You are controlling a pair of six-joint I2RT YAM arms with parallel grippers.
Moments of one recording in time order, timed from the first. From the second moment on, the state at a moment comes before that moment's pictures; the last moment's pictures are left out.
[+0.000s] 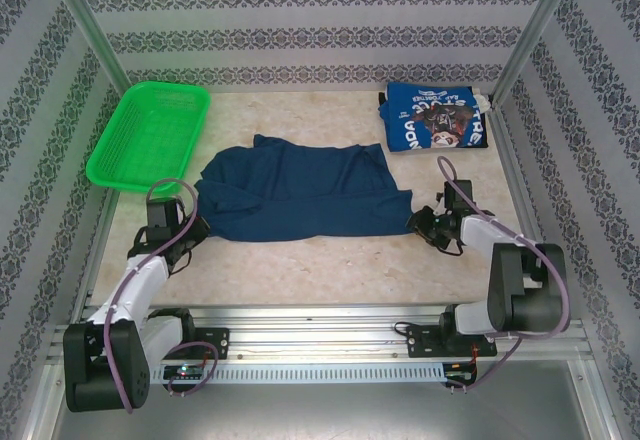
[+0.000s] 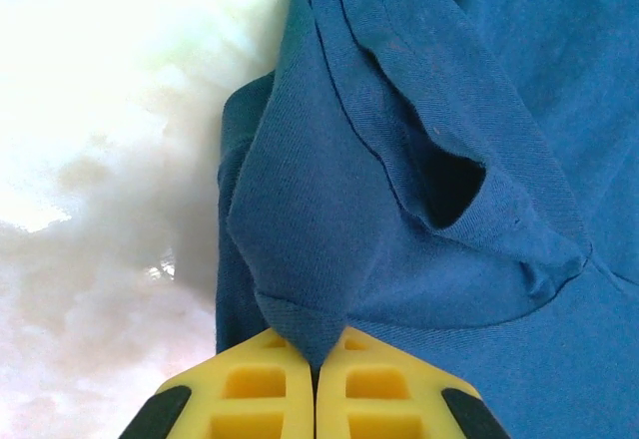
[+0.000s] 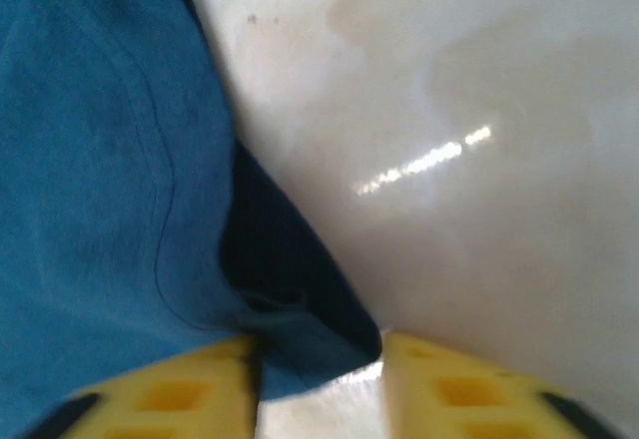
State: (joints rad) left arm 0.13 1.00 0.42 -0.27 0.19 -0.57; right arm -0.05 1.41 0.58 -0.32 -0.36 0.57
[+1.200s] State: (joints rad) left arm 0.07 0.61 0.55 -0.64 0.11 -0.69; right arm 0.07 1.12 0.80 -0.68 -0.18 0.51
